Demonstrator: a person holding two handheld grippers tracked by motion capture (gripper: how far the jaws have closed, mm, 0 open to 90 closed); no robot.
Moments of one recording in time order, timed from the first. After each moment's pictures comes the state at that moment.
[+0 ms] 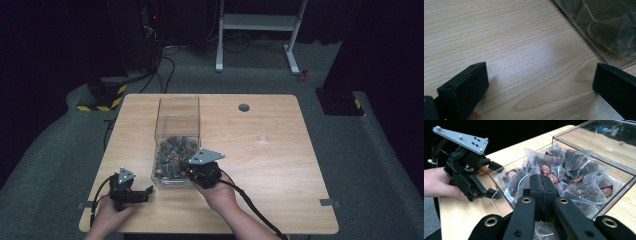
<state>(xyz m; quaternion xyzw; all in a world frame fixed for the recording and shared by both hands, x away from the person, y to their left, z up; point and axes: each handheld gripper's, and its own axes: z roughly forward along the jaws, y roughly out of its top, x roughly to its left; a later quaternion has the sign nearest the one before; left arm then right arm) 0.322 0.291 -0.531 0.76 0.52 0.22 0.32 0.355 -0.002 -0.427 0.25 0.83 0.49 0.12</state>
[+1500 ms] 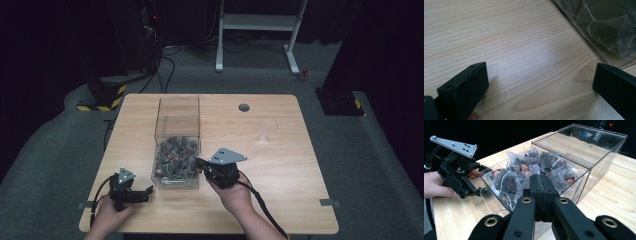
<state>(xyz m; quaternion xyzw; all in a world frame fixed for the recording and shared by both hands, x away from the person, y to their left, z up) 0.322 0.291 -0.531 0.76 0.52 0.22 0.32 0.349 -0.047 -0.414 0.28 0.80 0.51 0.15</state>
